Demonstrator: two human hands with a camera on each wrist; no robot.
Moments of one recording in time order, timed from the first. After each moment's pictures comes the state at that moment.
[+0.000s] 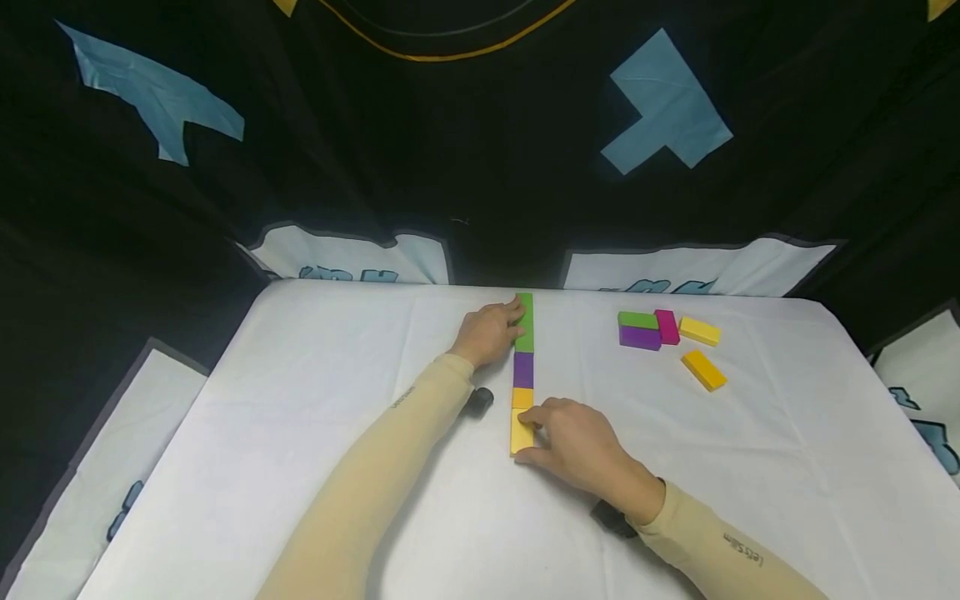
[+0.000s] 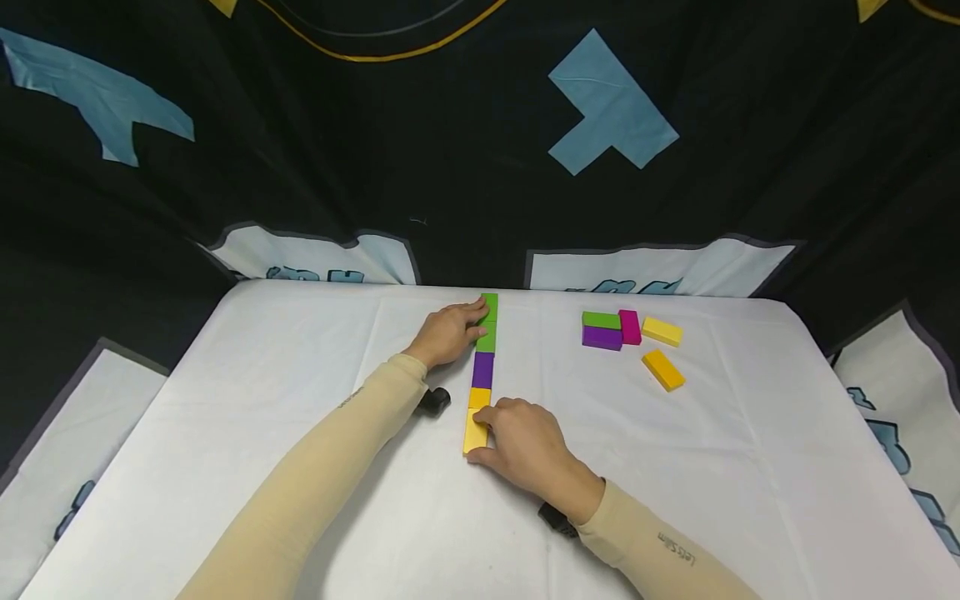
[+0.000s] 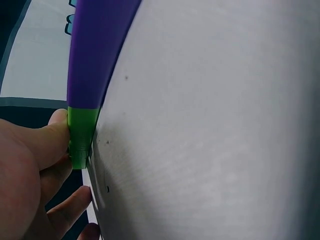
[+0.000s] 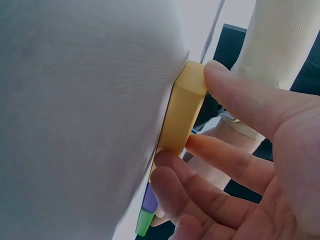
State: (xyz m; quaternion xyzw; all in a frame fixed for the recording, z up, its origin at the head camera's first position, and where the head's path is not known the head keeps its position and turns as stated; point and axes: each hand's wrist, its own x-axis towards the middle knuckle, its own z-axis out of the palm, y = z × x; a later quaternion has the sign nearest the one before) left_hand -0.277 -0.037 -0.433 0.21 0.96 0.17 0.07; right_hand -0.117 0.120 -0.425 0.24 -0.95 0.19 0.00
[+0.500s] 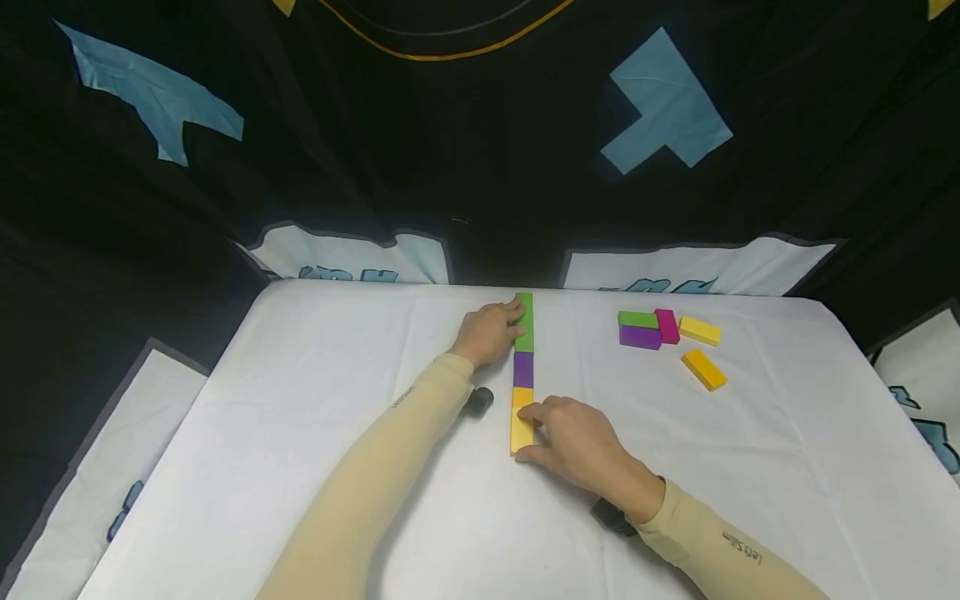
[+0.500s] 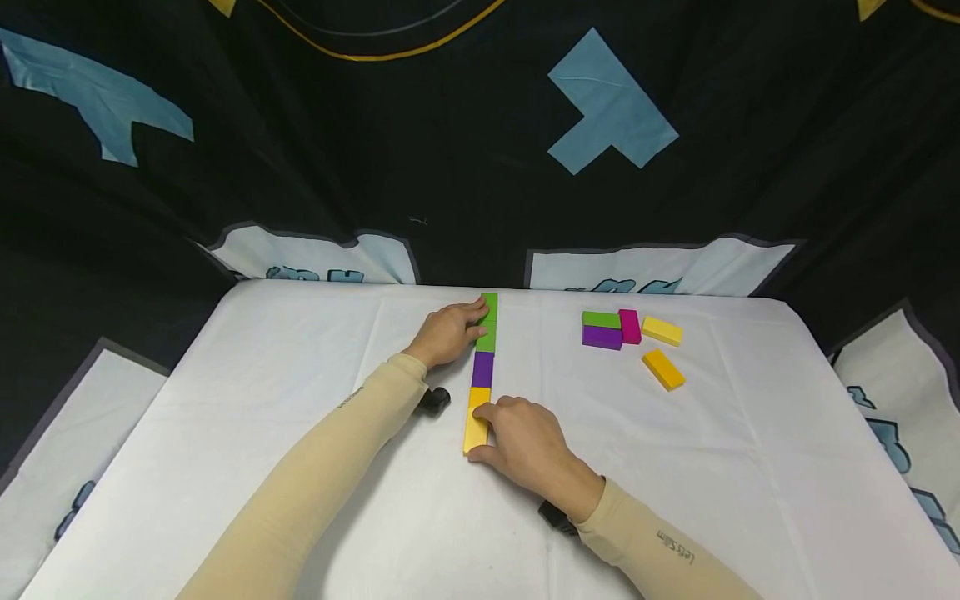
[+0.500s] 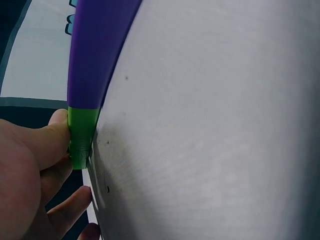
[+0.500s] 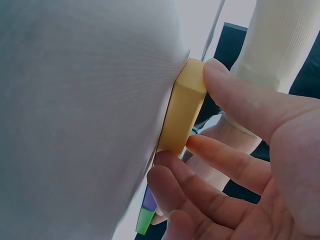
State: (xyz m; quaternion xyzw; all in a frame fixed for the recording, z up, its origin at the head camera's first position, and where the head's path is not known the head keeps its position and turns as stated) left_hand -0.278 -0.038 -0.434 0.21 0.96 0.17 0.07; right_hand -0.118 0.119 -0.426 0.23 -0.95 0.20 0.01
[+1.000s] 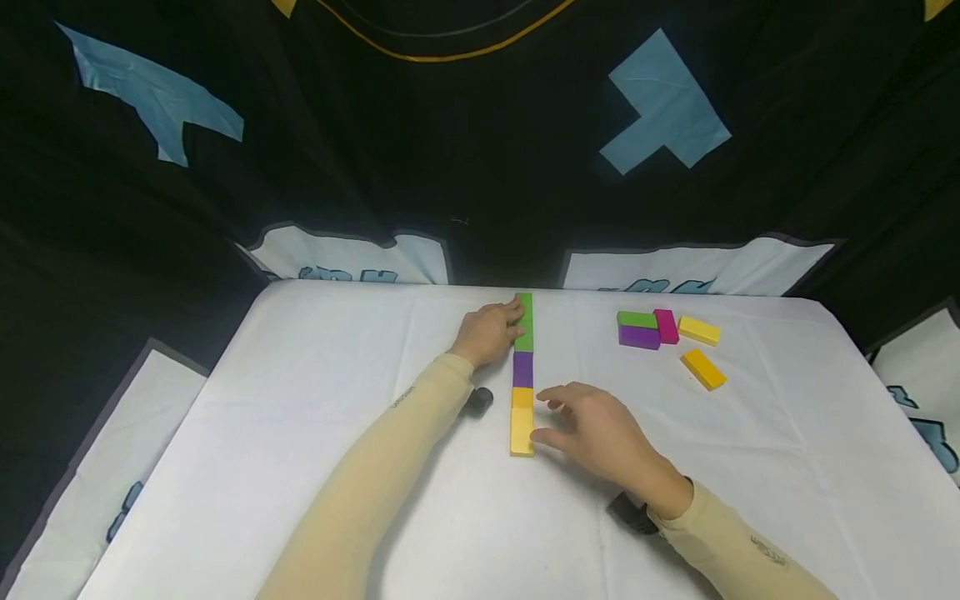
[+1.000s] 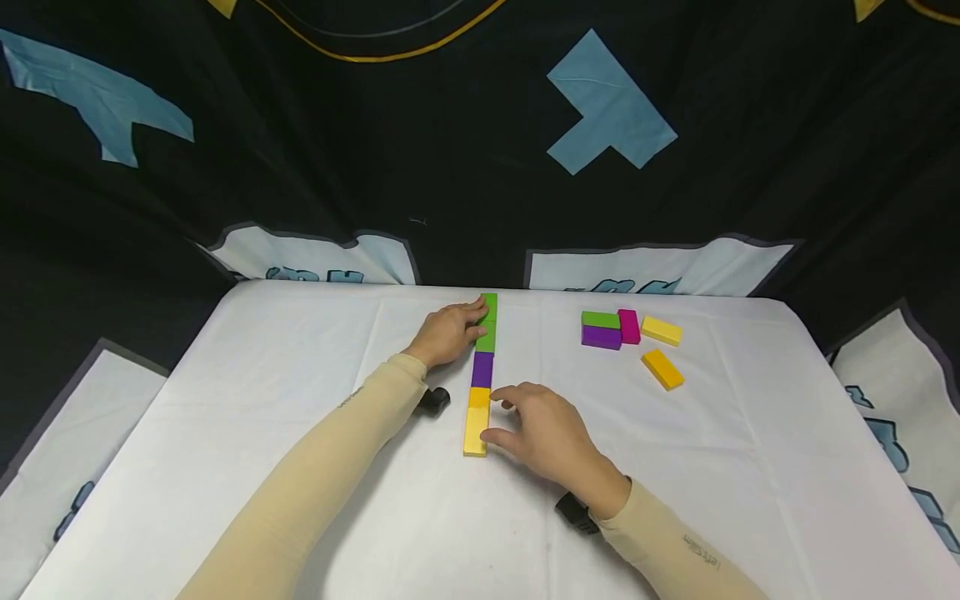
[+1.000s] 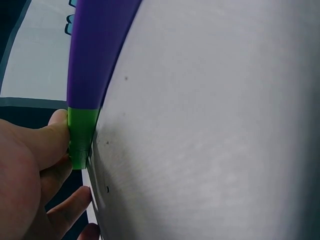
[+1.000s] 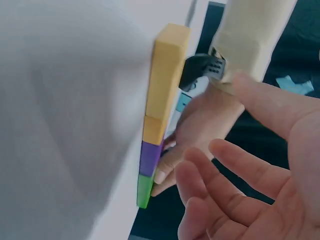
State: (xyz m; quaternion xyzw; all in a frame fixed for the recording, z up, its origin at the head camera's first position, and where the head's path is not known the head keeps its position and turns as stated) left_hand -0.278 -0.037 -0.434 0.21 0.96 0.17 0.07; right_hand -0.119 0.142 -0.411 0.18 -0.95 0.26 0.00
